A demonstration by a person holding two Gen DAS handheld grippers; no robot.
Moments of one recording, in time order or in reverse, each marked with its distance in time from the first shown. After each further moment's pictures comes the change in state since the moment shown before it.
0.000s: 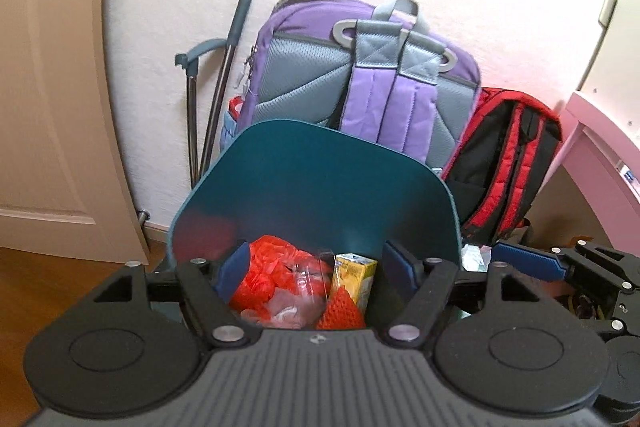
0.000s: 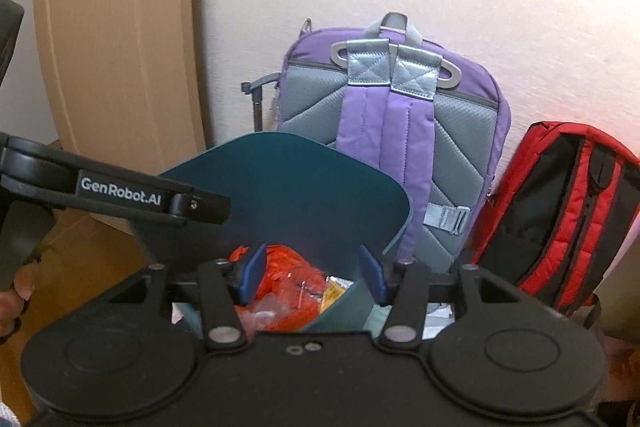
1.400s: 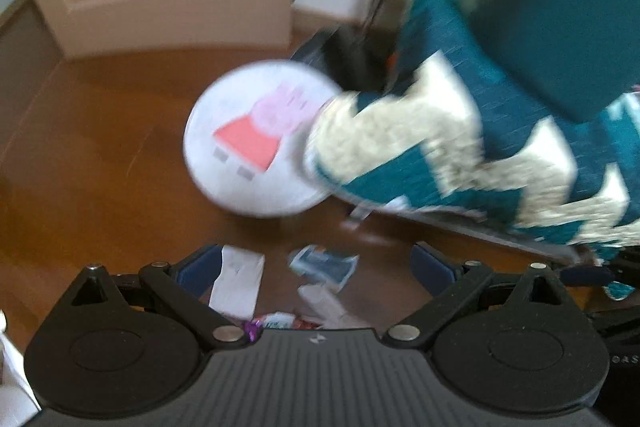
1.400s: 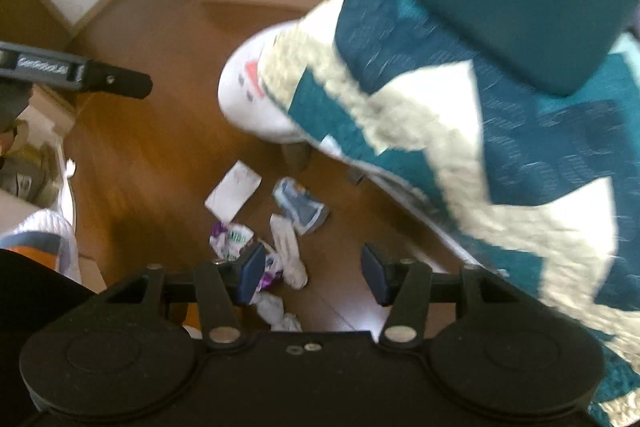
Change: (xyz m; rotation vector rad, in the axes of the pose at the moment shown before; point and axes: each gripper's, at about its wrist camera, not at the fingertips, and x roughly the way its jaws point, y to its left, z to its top) left arm 0.037 0.249 -0.296 -0.142 0.422 0.244; right arm 0.113 0.157 -0.260 -0.067 0.612 0.349
